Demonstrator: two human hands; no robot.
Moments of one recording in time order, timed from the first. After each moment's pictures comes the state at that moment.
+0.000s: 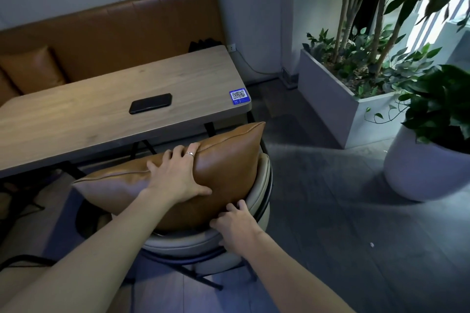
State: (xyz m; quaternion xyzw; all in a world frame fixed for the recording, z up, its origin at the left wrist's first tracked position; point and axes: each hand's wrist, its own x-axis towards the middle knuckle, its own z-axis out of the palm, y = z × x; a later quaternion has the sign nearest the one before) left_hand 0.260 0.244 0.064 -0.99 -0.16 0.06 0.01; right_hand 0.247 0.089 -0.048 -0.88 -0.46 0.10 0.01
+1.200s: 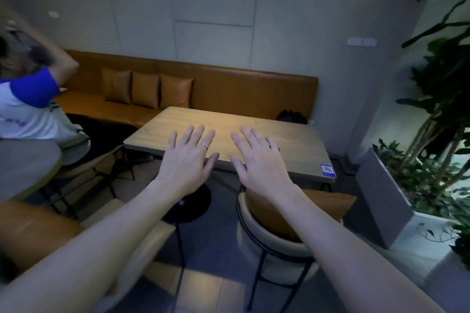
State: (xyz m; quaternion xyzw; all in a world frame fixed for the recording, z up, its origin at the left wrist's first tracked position) left_hand -0.105 0.409 0.339 -0.94 -0.20 -0.25 0.07; right_hand 0.017 0.254 0.342 -0.82 -0.51 -0.22 0.15
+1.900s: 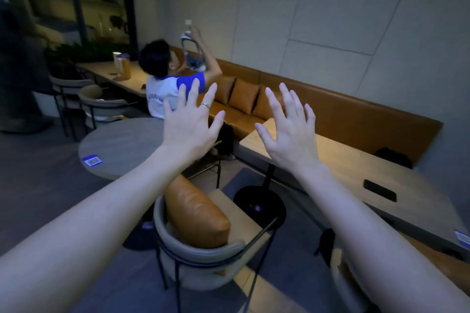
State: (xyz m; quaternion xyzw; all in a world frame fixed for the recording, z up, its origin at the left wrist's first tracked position) left_hand -0.452 0.664 0.425 -0.84 -0.43 -0.34 0.06; right_hand -0.261 0.543 0.429 -0.72 -0.58 -0.30 0.24
